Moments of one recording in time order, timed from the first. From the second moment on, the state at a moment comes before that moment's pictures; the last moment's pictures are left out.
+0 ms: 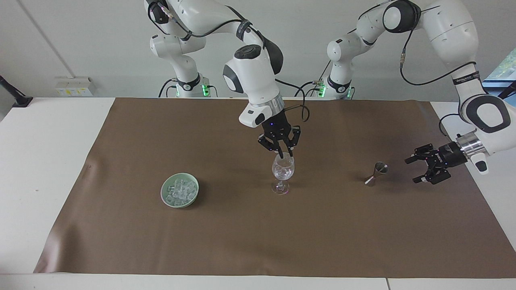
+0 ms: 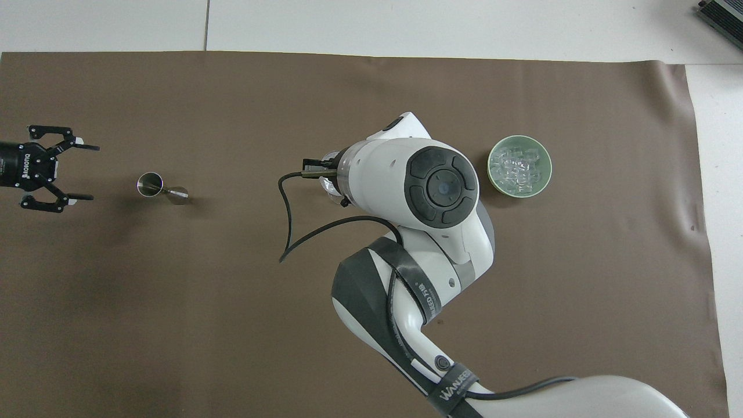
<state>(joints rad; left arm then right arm) 0.44 0.42 -0.11 -1.61 -0.67 1.74 -0.65 0.37 0.35 0.26 -1.58 0.03 2.36 0.62</state>
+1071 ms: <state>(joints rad) 0.31 0.17 -0.18 -1.47 -0.29 1.71 -0.43 0.17 0.21 0.25 -1.46 0.00 1.83 0.31</state>
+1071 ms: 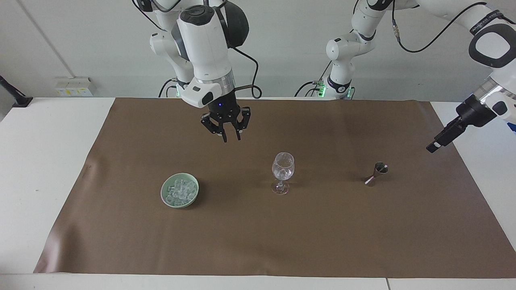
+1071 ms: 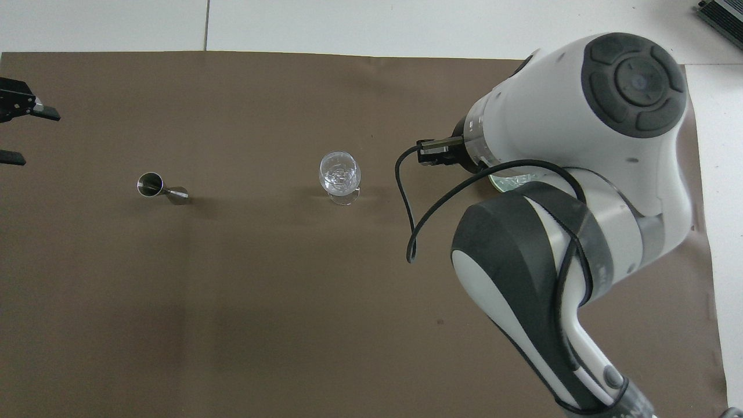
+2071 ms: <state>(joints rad) 0.00 0.05 -0.07 -1.48 -0.02 1.52 -0.08 -0.04 -0.02 0.04 -1.46 0.00 1.48 -0.11</state>
